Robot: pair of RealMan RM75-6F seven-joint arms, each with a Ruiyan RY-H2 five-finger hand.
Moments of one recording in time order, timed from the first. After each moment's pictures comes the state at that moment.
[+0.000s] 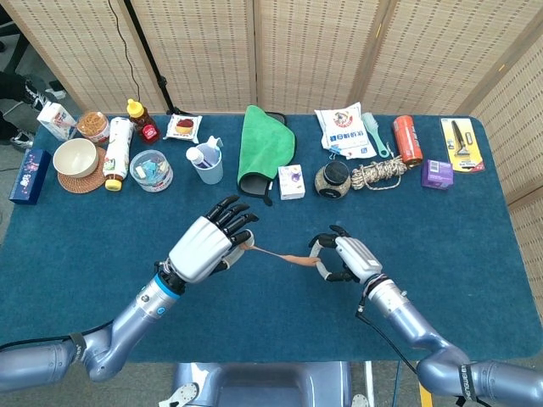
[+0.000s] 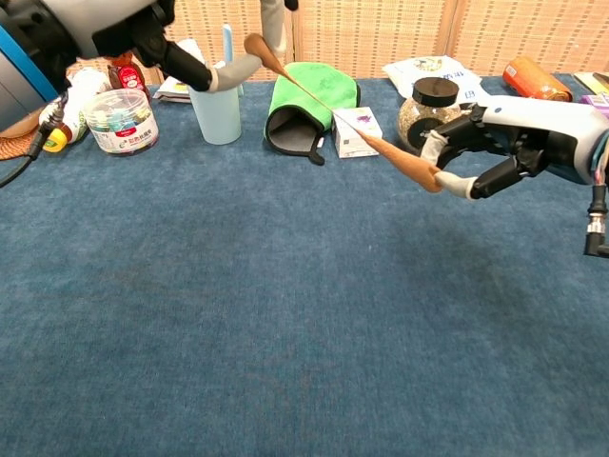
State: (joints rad) left arm -0.73 -1.51 -0.19 -1.66 1.62 1.23 0.26; right arm 0.63 -1.37 0.16 -1.64 -1.26 0.88 0.34
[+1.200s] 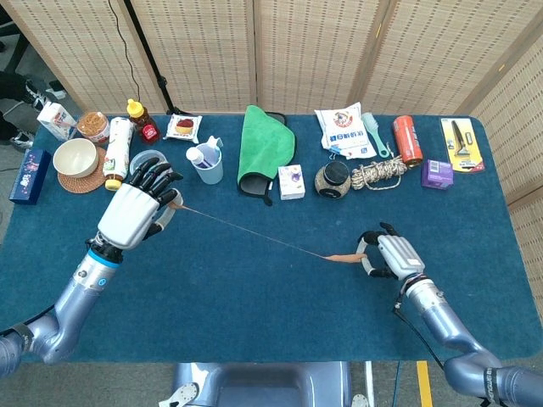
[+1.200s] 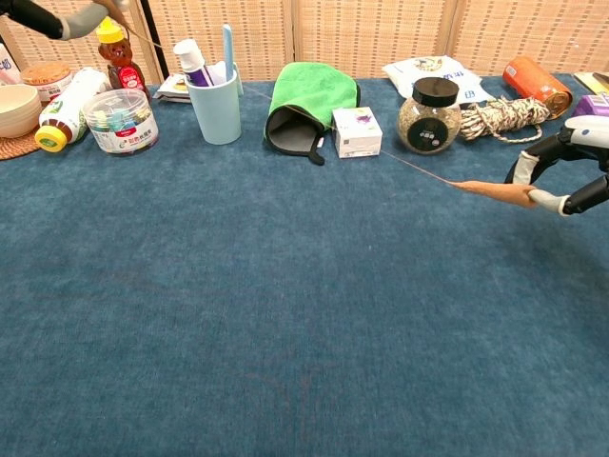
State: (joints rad) left arm -0.64 -1.33 -0.19 -1.49 1.57 1.32 0.13; right arm 0.56 -1.32 0.11 -1.50 -1.24 0.89 0.23
